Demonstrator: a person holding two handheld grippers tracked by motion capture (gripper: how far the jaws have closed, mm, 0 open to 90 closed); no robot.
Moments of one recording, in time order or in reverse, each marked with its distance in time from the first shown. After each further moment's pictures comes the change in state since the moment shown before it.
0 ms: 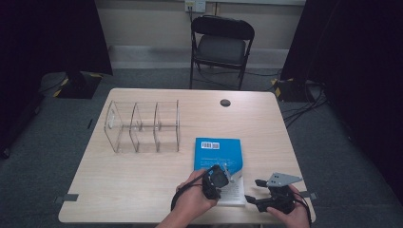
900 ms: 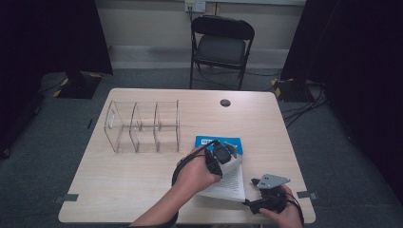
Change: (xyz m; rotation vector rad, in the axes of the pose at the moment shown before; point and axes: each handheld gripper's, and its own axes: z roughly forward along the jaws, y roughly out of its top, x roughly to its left) left arm 0.044 0.040 -0.044 0.135 -0.123 -0.116; right arm 0.005 -0.002 0.026 0.042 -0.048 -0.096
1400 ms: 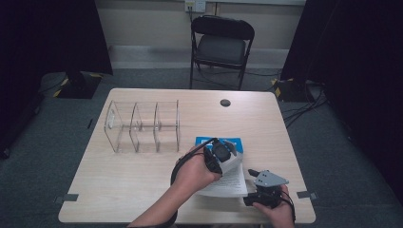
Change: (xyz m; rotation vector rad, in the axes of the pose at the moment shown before) left arm -0.001 -0.001 -0.008 -0.011 -0.009 0.001; right arm 0.006 0.015 0.005 -0.176 -0.117 -0.035
